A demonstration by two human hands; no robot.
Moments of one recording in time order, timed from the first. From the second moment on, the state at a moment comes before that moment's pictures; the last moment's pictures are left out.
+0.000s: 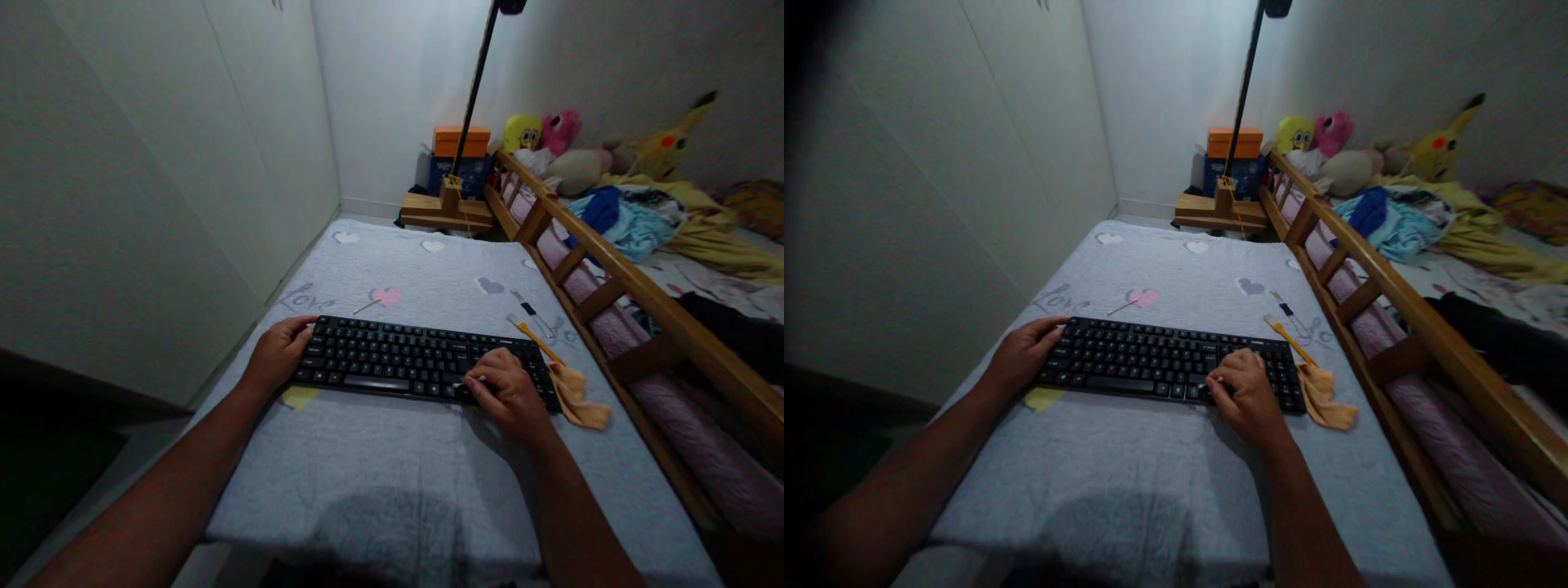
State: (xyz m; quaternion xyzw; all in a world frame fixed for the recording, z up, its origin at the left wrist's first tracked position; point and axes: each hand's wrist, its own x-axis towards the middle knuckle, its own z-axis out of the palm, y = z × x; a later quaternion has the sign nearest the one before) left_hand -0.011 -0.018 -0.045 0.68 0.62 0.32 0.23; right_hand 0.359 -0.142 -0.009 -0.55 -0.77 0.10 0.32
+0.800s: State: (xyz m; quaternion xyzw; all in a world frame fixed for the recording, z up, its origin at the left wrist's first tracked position) left_hand -0.013 -0.016 -0.047 0.68 0.62 0.32 0.23; right_hand 0.339 -0.151 -0.005 -0.50 -0.81 0.09 0.30
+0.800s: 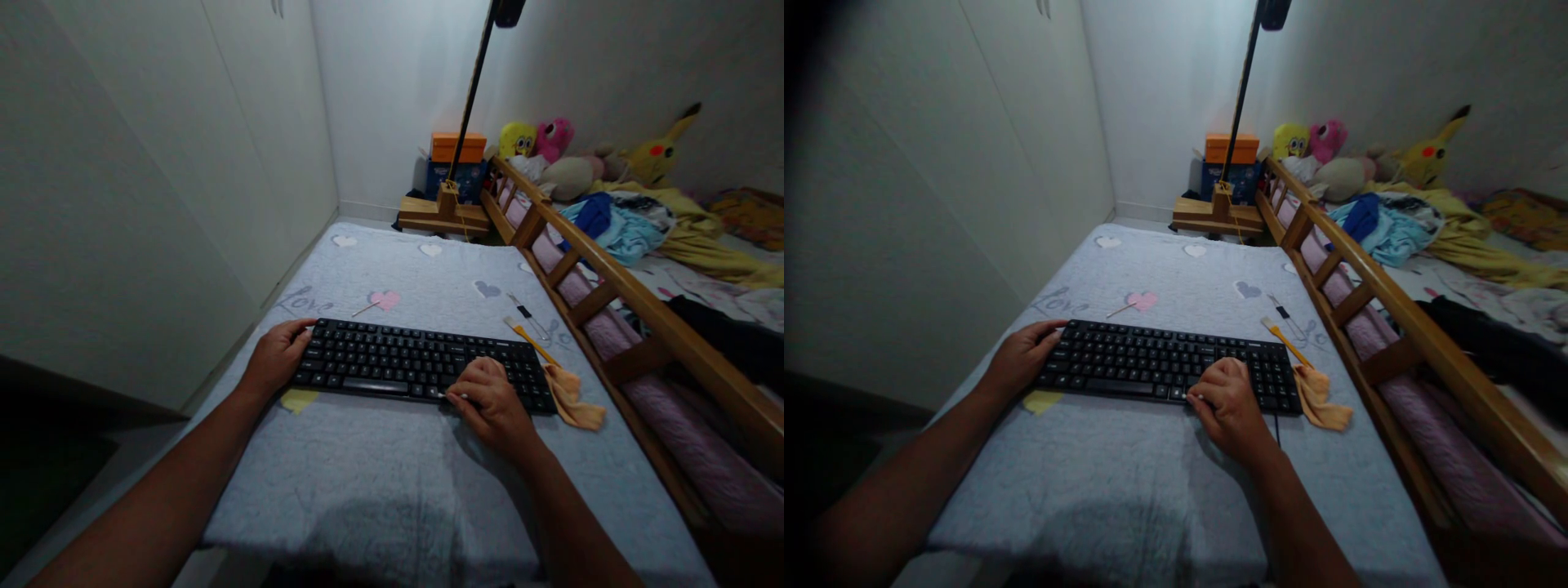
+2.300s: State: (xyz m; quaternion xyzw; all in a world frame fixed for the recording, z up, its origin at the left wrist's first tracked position) left_hand -0.012 -0.017 -0.047 0.68 0.62 0.31 0.22; right_hand 0.363 -0.153 -0.011 -0.52 -0.78 0.12 0.32
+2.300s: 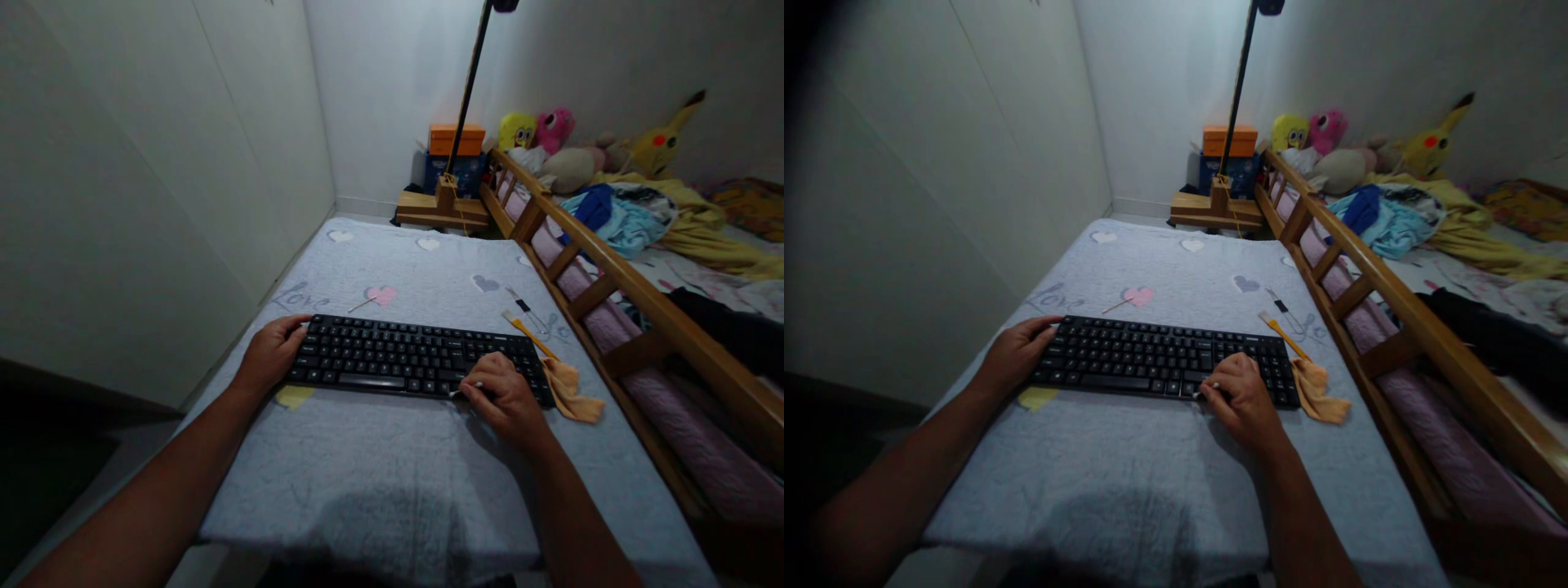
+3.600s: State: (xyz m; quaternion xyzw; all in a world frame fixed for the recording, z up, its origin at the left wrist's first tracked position) left_hand -0.011 -0.018 -0.045 0.68 0.62 0.31 0.23; right_hand 0.370 -0.152 -0.011 -0.57 -0.74 0.10 0.33
